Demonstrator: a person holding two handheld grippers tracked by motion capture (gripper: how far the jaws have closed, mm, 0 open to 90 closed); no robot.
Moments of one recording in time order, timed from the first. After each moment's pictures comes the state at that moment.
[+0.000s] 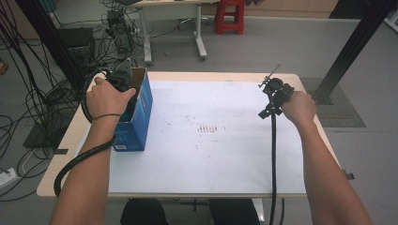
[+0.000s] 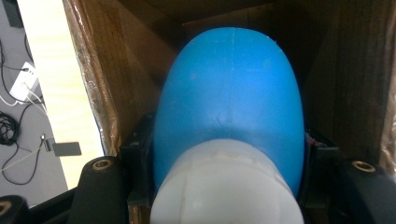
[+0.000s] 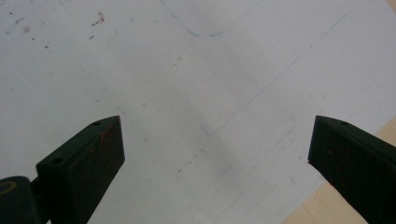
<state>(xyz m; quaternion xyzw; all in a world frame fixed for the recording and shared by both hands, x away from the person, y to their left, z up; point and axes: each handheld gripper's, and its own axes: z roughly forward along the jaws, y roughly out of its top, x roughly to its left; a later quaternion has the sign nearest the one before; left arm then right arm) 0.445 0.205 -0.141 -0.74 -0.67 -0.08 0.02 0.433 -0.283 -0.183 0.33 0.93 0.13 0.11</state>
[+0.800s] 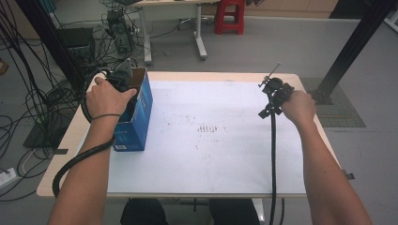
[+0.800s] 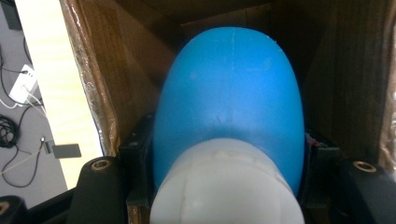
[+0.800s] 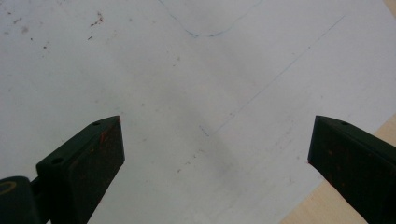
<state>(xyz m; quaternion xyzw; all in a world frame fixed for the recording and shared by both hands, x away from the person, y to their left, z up) 0.445 0.207 -0.141 -0.74 -0.67 -0.07 0.02 0.433 -0.281 -0.182 0.33 0.93 0.13 0.11</state>
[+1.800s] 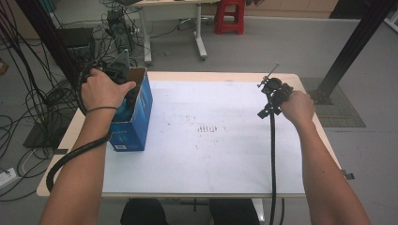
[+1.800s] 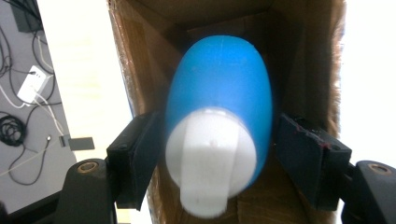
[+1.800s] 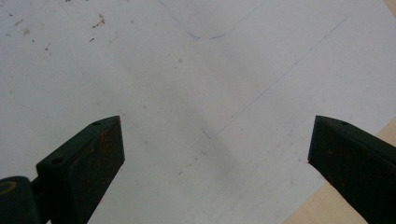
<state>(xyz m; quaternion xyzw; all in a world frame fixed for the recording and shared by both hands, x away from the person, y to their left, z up) 0.439 0.204 -0.107 -0.74 -0.67 -0.08 0.01 0.433 -0.278 -0.182 0.33 0.93 0.13 0.11</state>
